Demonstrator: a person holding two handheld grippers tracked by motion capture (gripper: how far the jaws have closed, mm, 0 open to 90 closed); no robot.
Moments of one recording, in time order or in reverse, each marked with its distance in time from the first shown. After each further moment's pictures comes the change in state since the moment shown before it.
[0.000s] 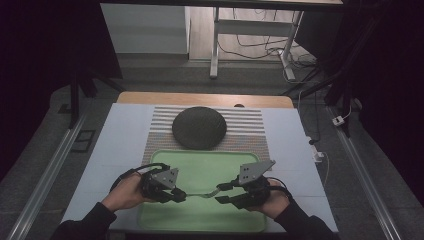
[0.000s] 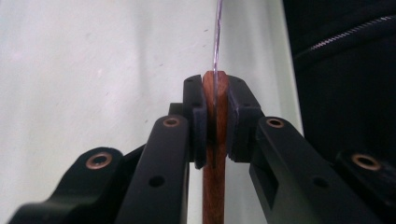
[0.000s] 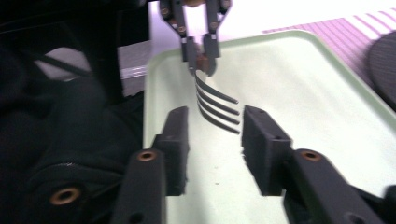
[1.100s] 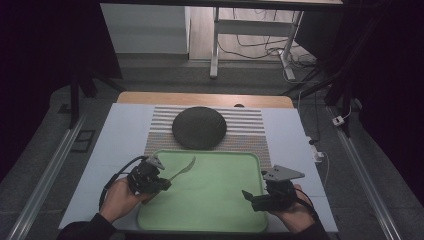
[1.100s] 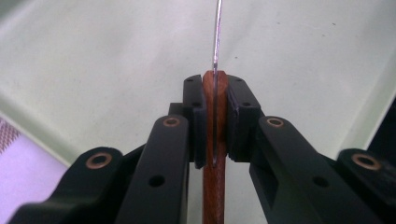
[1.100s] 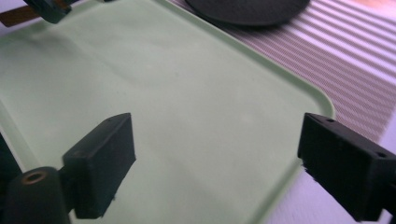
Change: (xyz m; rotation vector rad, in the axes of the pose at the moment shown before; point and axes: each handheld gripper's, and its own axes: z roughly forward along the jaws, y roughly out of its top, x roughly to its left) left arm 0.004 -0.029 -0.011 0.053 0.241 -0.634; right arm 0.013 -0.038 -0.044 0.066 -0.582 0.296
